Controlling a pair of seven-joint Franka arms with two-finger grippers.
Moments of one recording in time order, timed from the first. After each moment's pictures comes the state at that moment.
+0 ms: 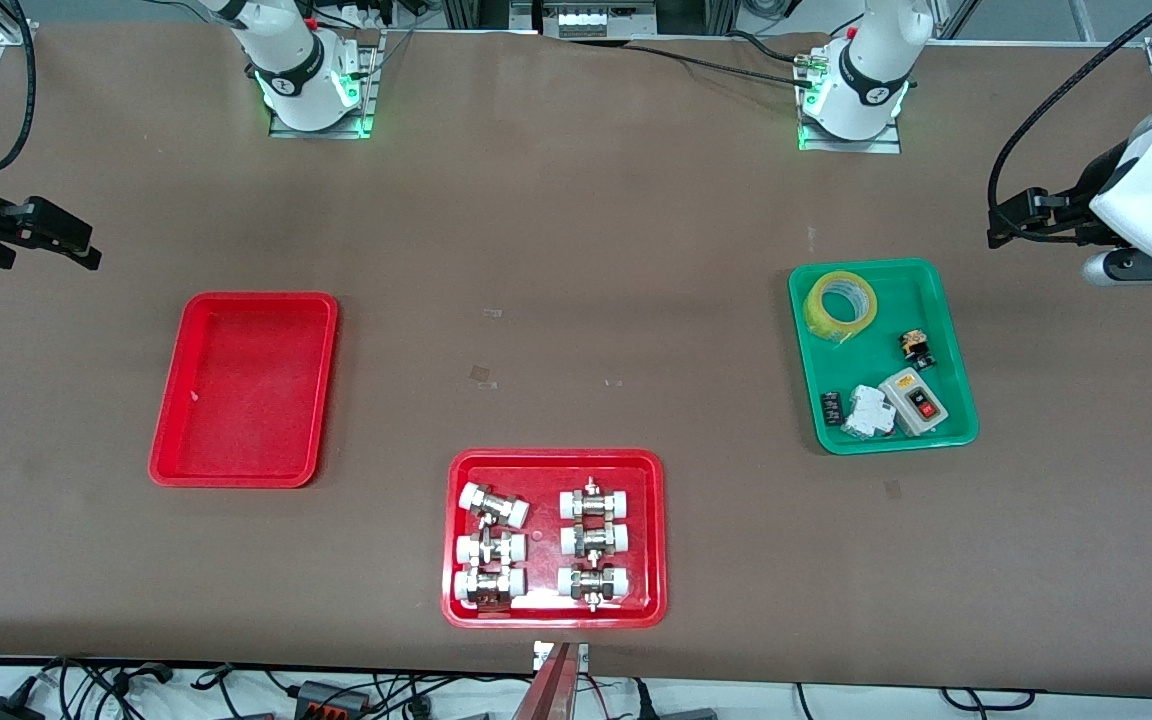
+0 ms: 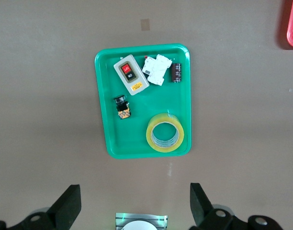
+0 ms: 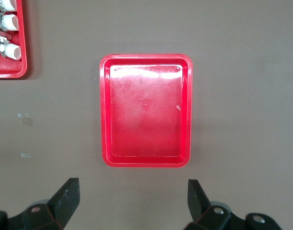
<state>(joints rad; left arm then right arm) 0.01 0.05 -0.07 -1.55 0.01 1.43 -0.09 -0.04 0.00 0.00 -1.64 0.01 1.66 -0.03</state>
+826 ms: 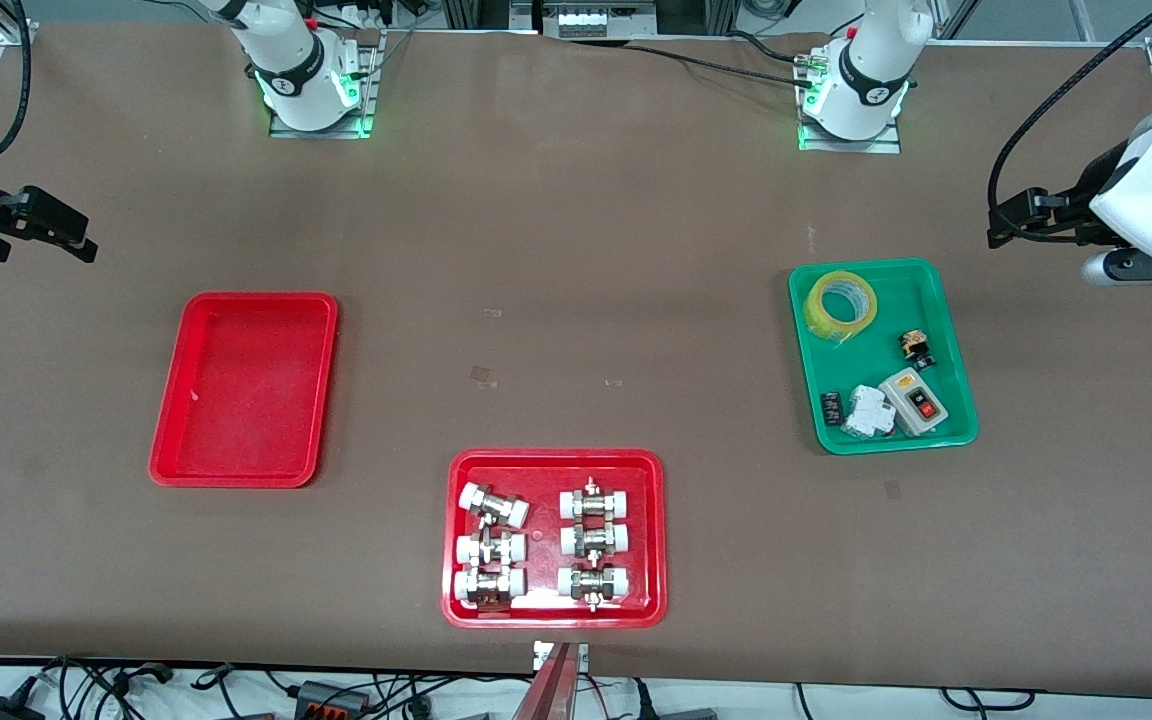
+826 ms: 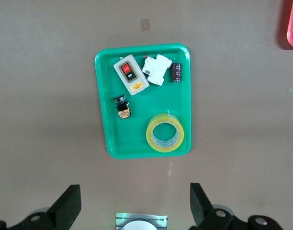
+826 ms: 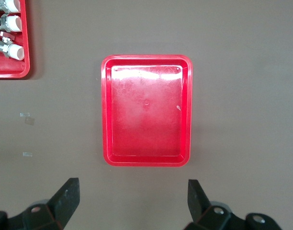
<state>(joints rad) 0.01 0.05 -0.07 -1.55 0.01 1.43 -0.09 -0.04 -0.01 0.00 -1.64 0.01 1.66 -0.03</state>
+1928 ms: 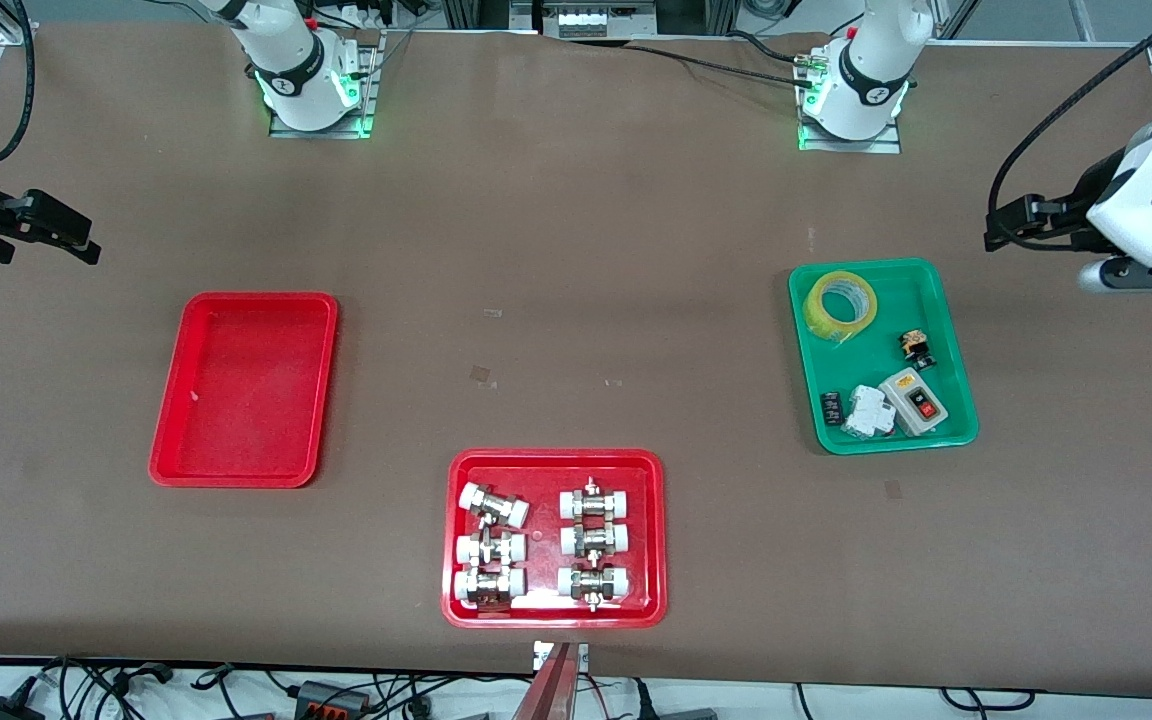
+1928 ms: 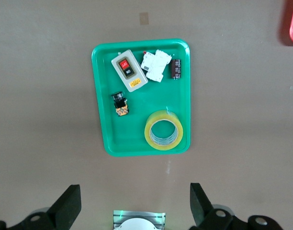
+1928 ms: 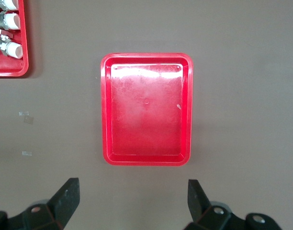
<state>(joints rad) 0.02 0.07 -0.07 -1.56 0.00 1.43 -0.09 -0.04 -0.01 0.00 -1.64 0.01 1.66 -0.03</state>
